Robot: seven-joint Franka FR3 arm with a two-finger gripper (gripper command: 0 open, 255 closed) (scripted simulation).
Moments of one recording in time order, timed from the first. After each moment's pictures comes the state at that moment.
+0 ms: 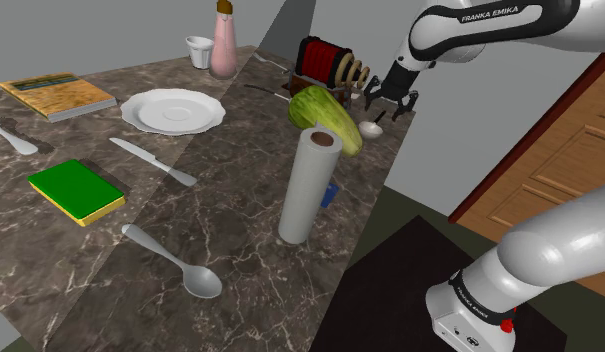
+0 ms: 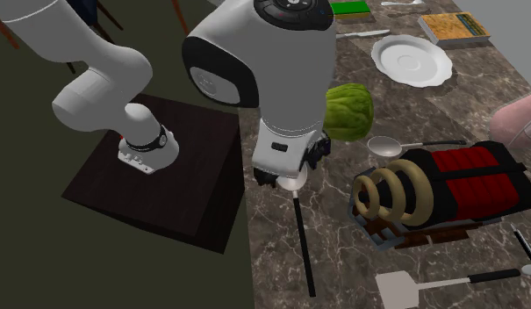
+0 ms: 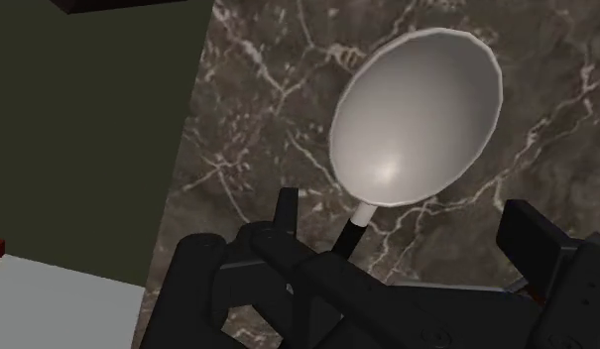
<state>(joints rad) -0.25 -0.21 0.04 -2.22 0.02 2.12 0.66</state>
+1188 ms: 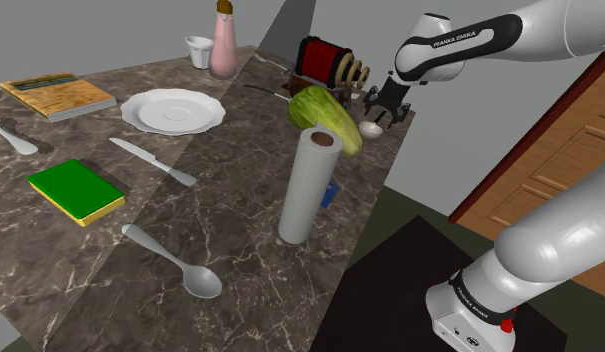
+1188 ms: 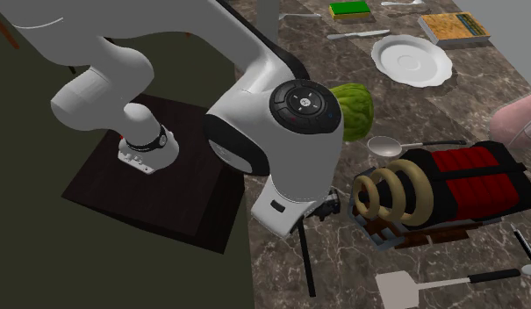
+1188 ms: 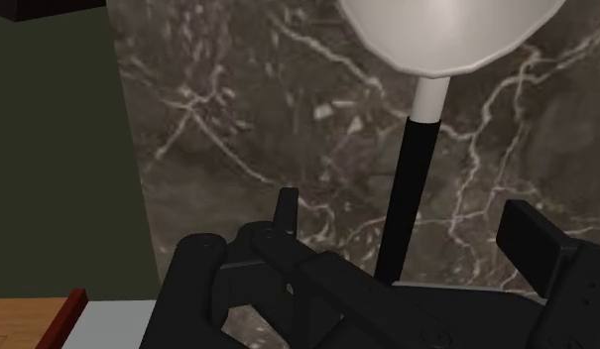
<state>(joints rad) -0.32 -0.02 0.01 -2.17 -0.03 2.29 0.91</state>
